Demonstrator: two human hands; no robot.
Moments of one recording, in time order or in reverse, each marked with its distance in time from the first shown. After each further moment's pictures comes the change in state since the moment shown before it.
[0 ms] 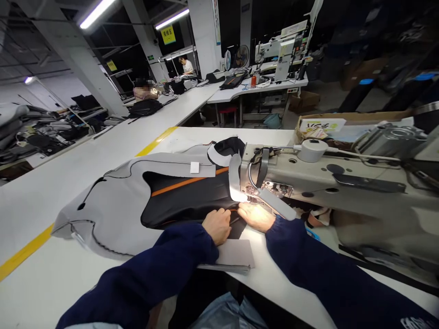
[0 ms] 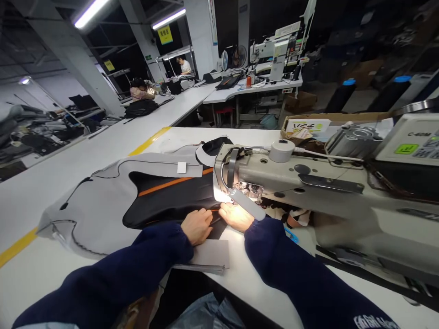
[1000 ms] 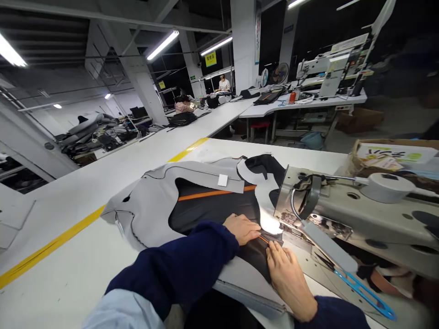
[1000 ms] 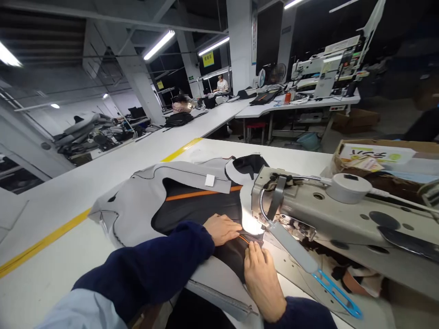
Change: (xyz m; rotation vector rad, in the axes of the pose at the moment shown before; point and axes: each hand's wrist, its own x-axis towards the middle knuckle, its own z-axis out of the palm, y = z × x) left_hand 0.021 -0.045 -0.013 -0.325 0.040 -0.102; right_hand -0.023 -0.076 0.017 -0.225 0.253 0.247
